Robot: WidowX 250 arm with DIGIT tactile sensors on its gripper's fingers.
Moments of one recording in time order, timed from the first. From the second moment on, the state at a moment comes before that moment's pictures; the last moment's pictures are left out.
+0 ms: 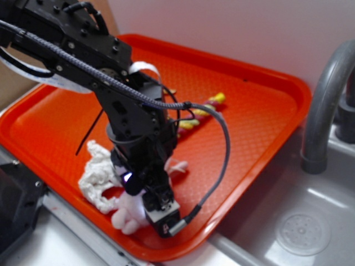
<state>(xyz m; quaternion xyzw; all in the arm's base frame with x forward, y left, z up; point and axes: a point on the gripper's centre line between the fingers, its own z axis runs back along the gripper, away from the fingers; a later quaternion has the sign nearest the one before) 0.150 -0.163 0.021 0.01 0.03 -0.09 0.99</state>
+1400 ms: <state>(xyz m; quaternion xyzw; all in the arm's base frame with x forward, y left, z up) 0.164 -0.024 0.228 -0.03 -0.06 0.09 0.99</state>
